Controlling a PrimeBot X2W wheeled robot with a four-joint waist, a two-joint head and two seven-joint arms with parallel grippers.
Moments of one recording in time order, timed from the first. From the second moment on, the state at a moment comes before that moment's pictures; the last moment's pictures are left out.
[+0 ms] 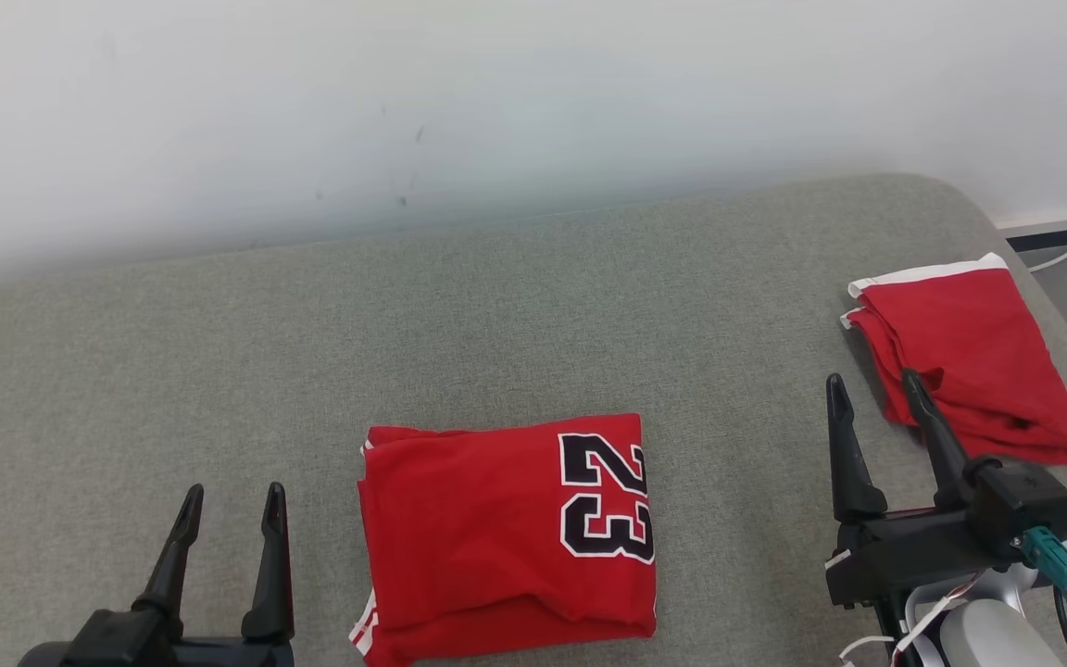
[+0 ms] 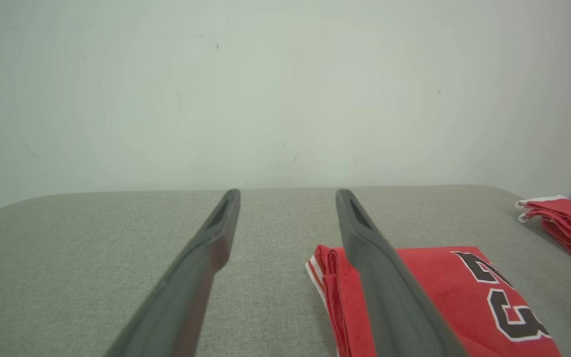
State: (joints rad) left arm 0.03 0.15 -0.21 0.01 -0.19 0.08 -0.23; right arm -0.12 -0.18 0.17 0.12 0.36 -0.12 -0.25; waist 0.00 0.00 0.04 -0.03
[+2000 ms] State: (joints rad) left arm -0.03 0.13 -0.25 0.08 -0.19 0.04 -0.23; right arm -0.36 -0.08 0.37 0.55 0.41 -0.05 0.39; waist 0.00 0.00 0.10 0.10
